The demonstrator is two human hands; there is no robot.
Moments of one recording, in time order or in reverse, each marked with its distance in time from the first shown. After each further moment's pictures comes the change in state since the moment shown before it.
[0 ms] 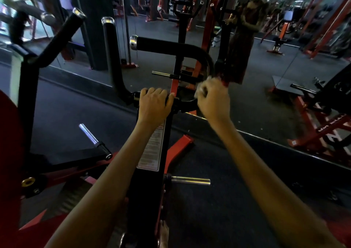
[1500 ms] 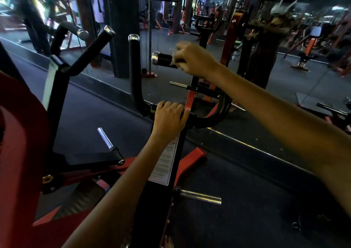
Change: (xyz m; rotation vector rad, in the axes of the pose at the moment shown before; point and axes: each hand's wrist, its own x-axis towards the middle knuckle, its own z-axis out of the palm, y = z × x) left_hand 0.000 0.001 -0.001 -0.011 0.034 -0.011; right_hand 0.155 -0.069 0.027 -0.156 -0.451 -0.714
